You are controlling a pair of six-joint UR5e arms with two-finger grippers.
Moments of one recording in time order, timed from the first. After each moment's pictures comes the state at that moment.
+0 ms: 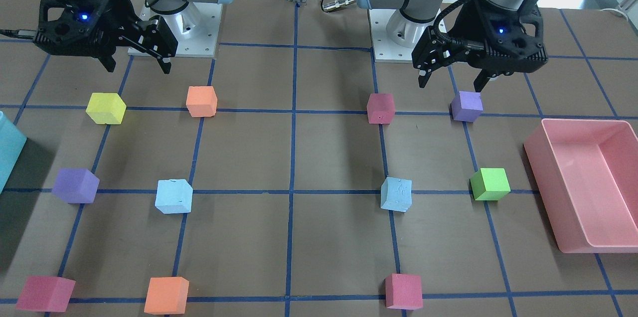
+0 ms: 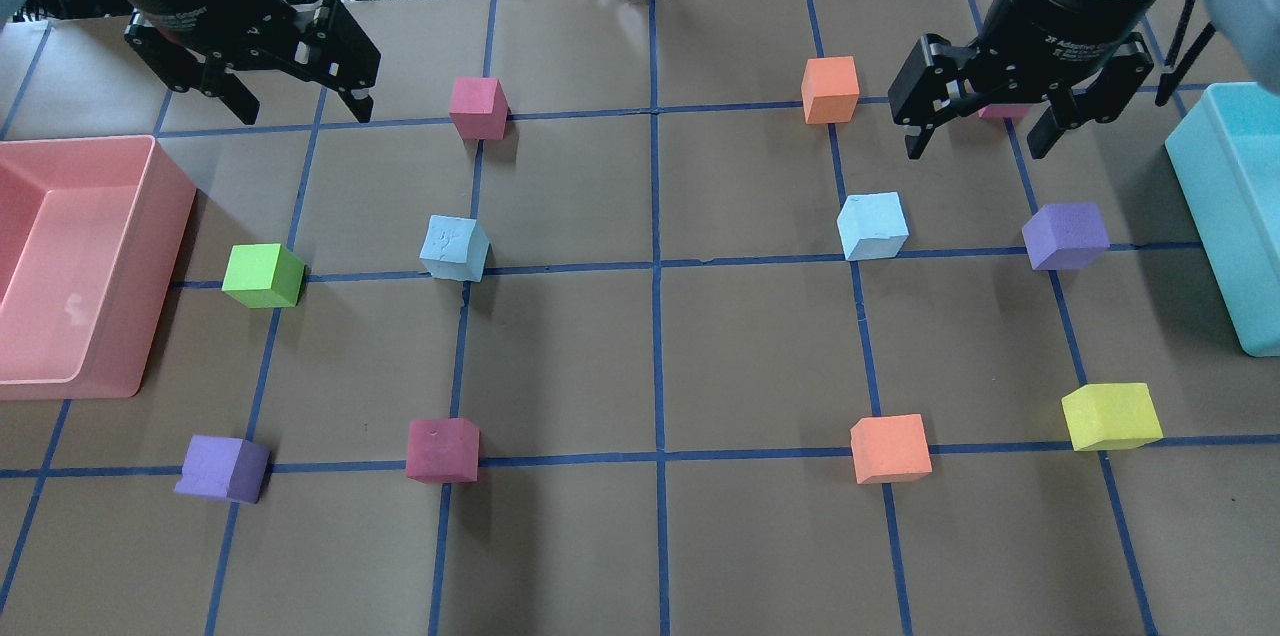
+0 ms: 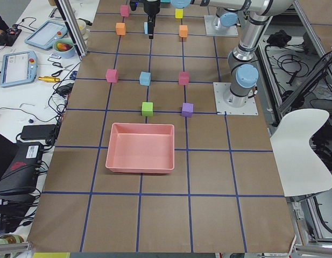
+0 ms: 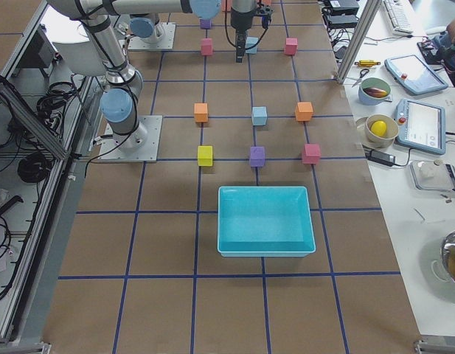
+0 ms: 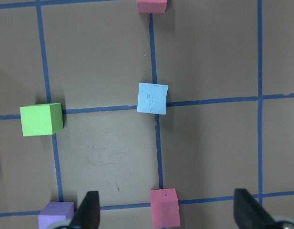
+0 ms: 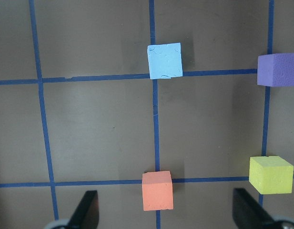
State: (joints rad) left arm -1.54 -1.60 -1.45 -1.64 1.55 0.09; right arm 1.54 -1.62 1.56 -1.50 -1.55 0.00
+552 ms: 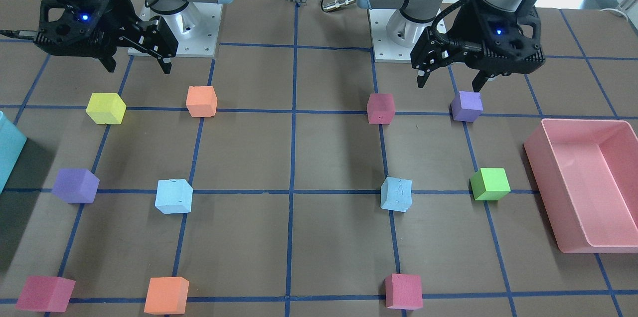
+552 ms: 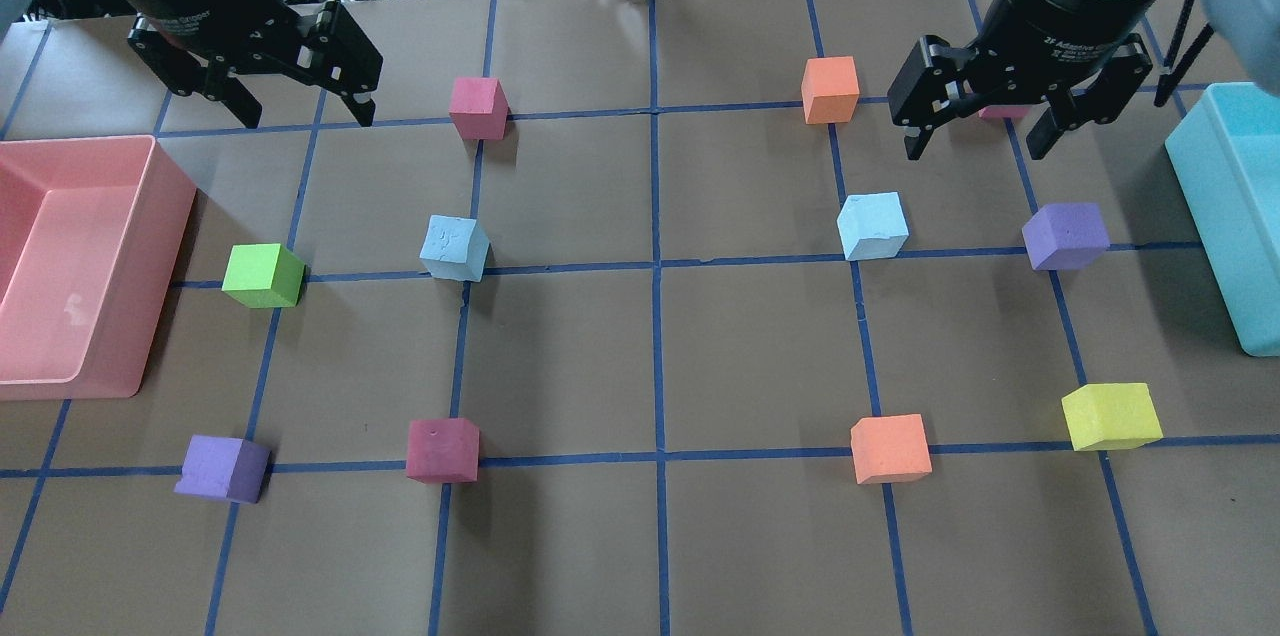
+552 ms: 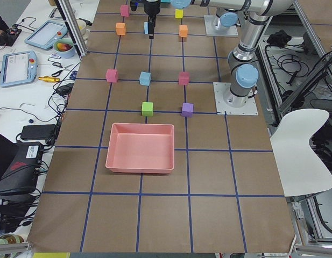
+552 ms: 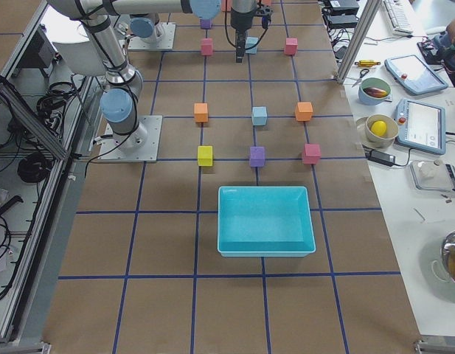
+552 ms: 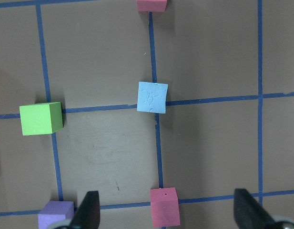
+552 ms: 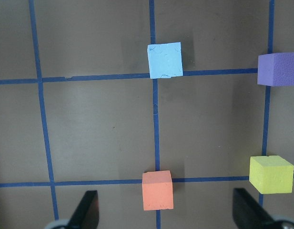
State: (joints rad) left arm -1.54 -1.60 -1.45 -1.64 1.55 0.09; right arm 1.54 -1.62 1.56 -1.50 -1.55 0.00
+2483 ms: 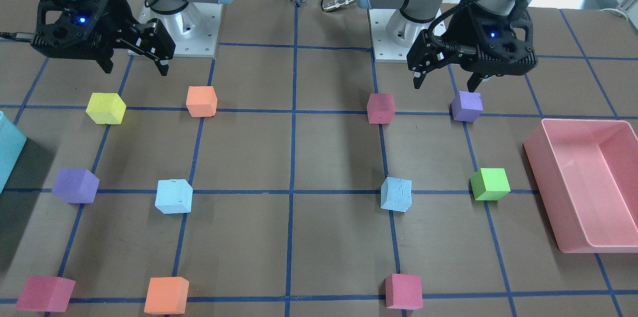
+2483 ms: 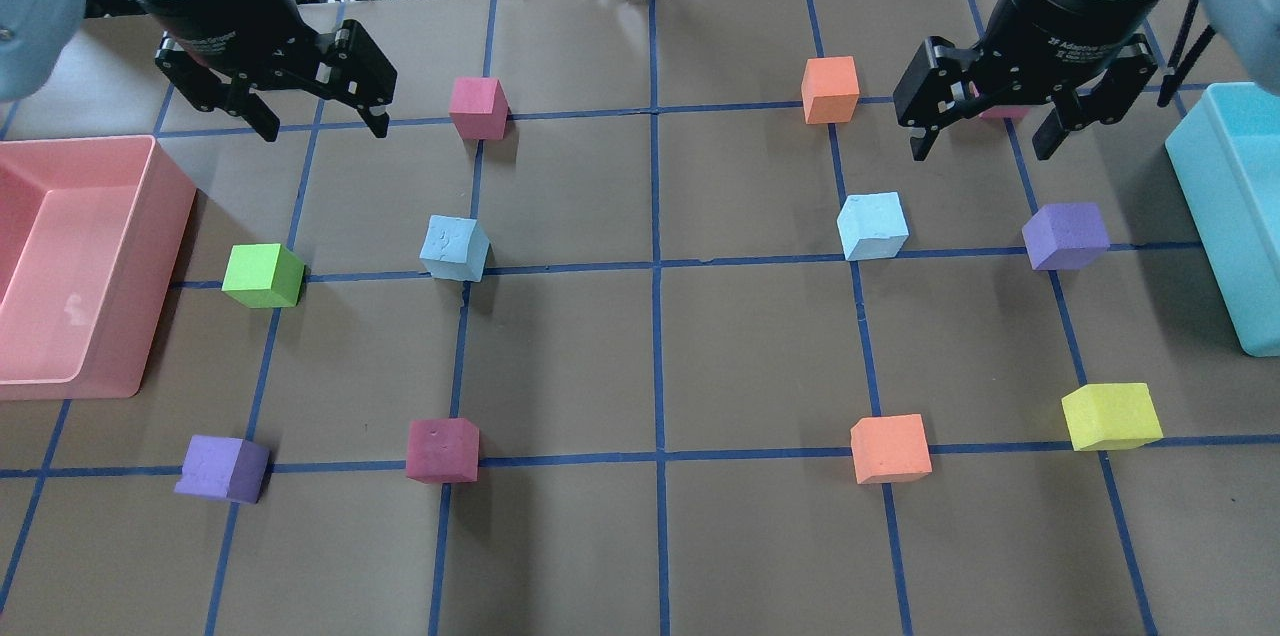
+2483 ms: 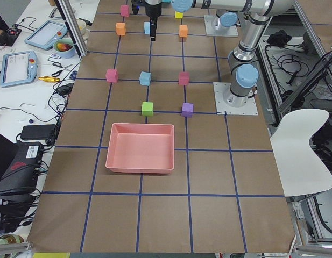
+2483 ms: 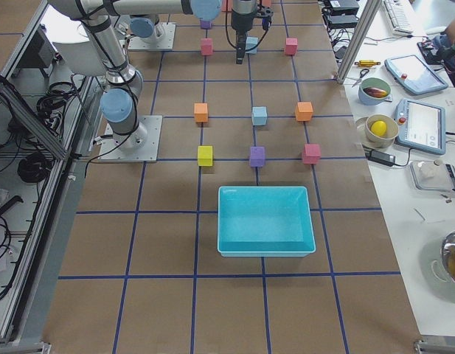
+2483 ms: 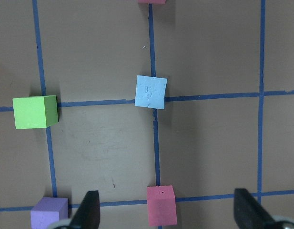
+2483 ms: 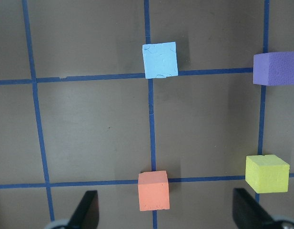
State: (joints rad) left arm -1.54 -1.63 -1.50 -1.57 1.54 0.07; right arm 1.53 -1.61 1.56 -1.50 -1.56 0.00
